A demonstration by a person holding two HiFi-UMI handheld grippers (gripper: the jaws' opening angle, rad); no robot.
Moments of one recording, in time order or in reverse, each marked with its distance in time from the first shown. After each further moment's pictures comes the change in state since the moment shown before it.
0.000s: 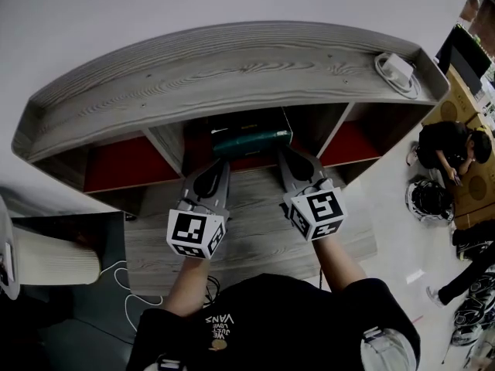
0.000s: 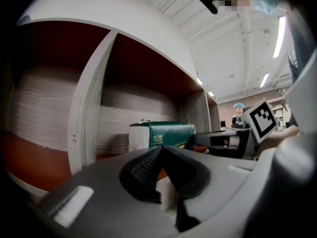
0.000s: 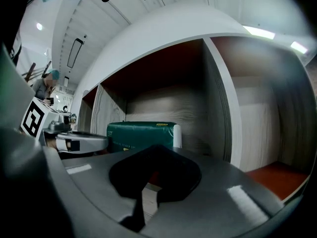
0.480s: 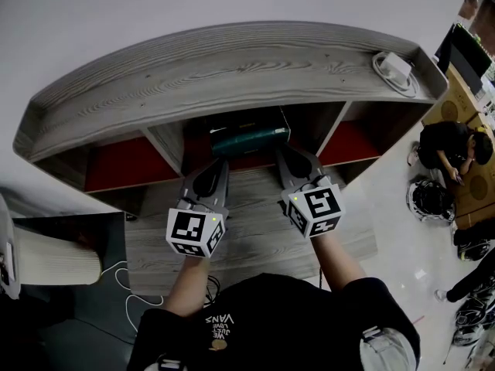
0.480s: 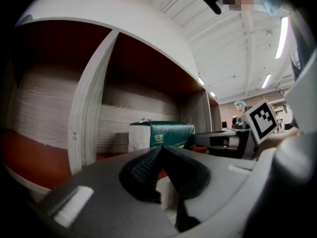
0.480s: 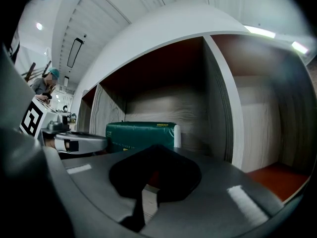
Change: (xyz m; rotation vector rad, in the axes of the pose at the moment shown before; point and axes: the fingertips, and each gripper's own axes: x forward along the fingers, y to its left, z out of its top) left arm 0.000 0.001 -0.001 -0.018 0.005 0.015; right arm 0.003 -0.001 0.001 0.000 0.003 0.002
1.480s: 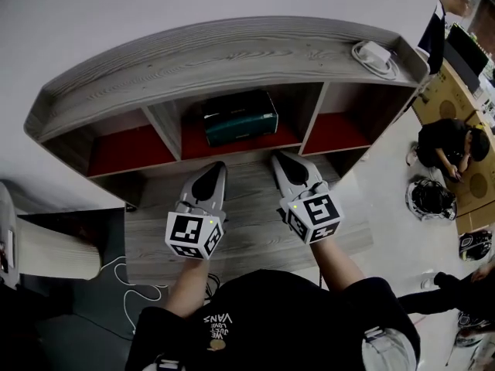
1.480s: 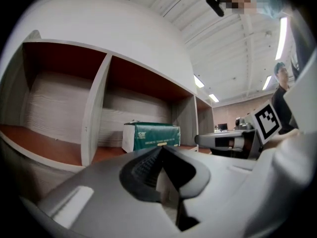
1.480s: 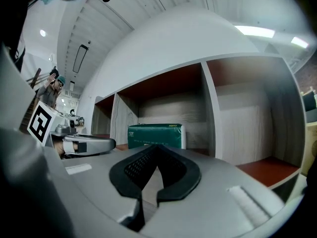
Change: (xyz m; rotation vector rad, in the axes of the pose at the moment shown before) left arm -0.039 -0.036 -0.002 -0.017 -0.017 0.017; right arm -0.059 0.023 -0.002 0.018 -0.010 0.064
